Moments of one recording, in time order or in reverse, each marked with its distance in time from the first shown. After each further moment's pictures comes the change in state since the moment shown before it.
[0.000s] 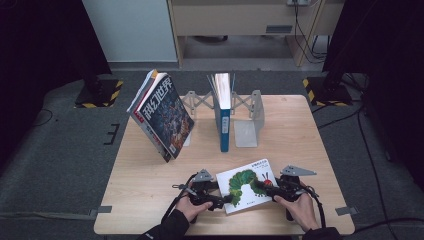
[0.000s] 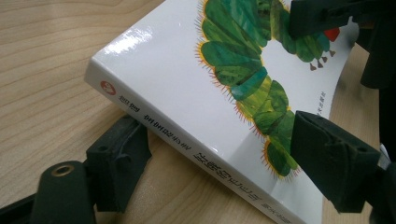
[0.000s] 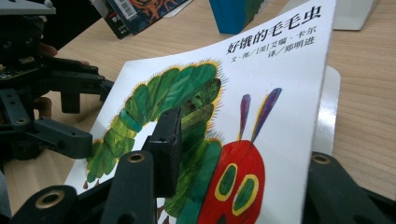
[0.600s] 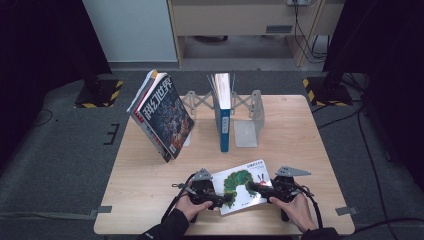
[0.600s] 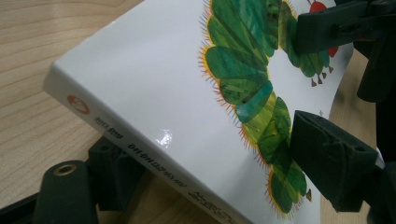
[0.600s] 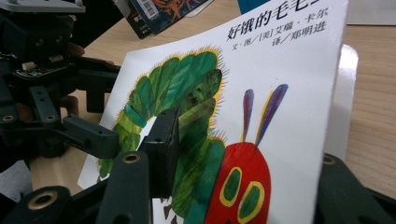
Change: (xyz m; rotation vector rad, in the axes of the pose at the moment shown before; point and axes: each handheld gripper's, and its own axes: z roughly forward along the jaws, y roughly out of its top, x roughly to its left) left arm 0.003 0.001 0.000 -0.009 -0.009 -0.022; right arm 0.008 -0.001 0.010 0.000 0.082 0.004
